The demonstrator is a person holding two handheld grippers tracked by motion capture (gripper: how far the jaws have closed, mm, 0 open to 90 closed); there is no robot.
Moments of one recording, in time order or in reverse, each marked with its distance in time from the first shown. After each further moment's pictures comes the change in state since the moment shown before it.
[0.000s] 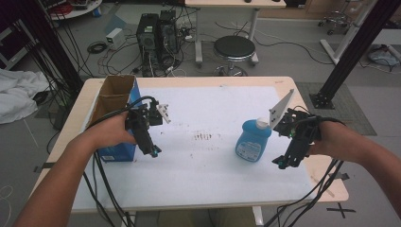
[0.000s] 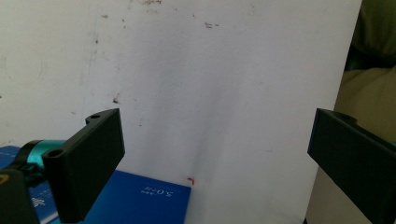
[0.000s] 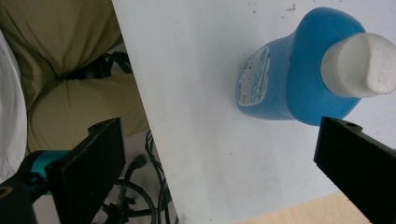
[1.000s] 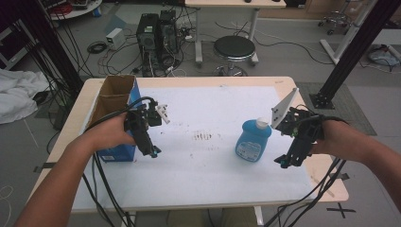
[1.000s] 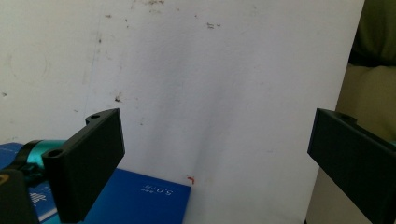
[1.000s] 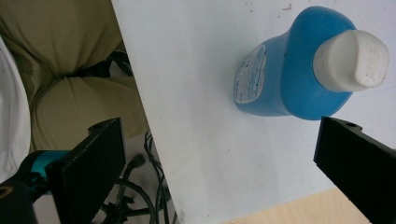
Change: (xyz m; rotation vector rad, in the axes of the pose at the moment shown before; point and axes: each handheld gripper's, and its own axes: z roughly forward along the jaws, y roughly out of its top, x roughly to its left) left arm -0.004 -0.002 -0.001 -0.009 0.017 -0.009; right arm 0.000 -0.002 -0.005 0.001 -0.009 0.001
